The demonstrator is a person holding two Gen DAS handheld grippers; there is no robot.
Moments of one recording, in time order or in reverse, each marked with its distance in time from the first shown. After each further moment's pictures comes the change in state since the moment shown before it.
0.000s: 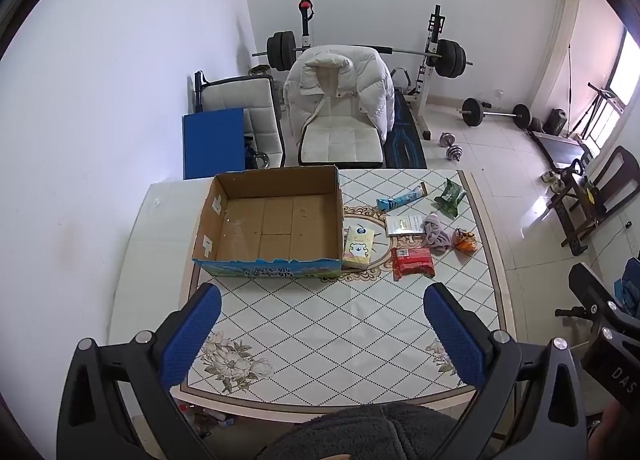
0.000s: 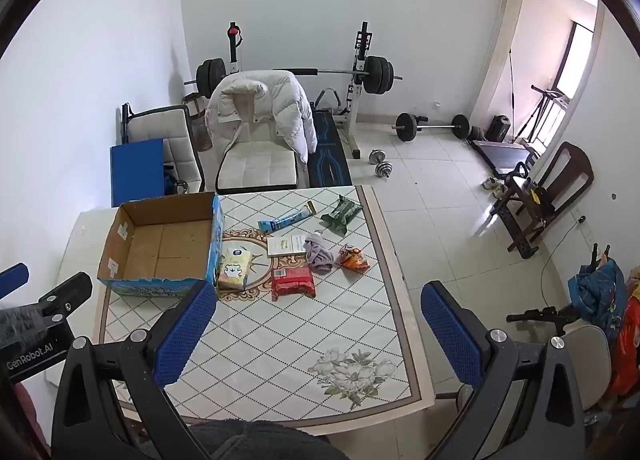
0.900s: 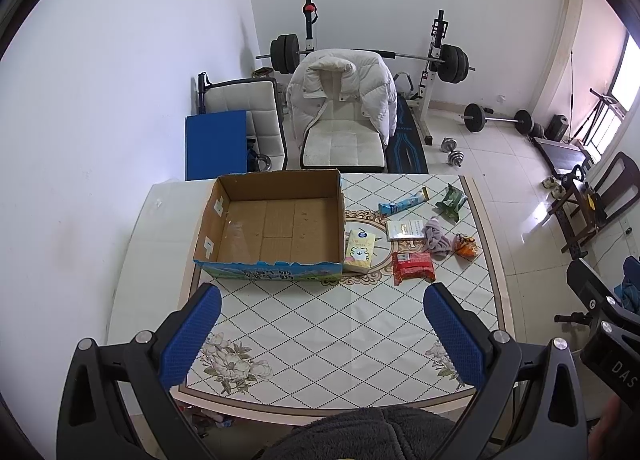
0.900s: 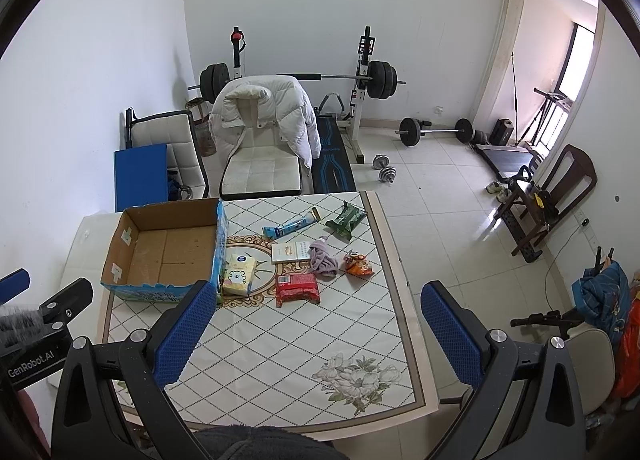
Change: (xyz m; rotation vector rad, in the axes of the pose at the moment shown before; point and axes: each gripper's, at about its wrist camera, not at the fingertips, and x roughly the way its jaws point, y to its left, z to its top) left arm -0.004 0.003 -0.001 -0.017 -0.022 -0.004; right arm -0.003 0.005 0.008 0.006 -0.027 0.021
